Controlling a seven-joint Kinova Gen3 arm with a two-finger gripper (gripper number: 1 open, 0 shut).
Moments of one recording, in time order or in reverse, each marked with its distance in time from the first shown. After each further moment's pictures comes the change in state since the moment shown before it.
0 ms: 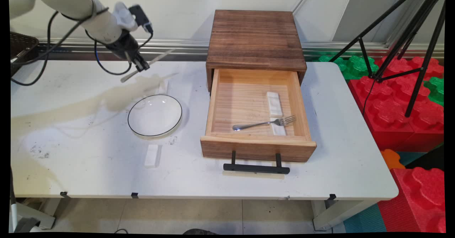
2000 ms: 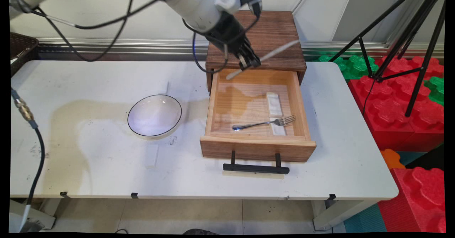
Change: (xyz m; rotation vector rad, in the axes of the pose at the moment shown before) arm 0.188 0.171 -0.089 -0.285 0.441 0.324
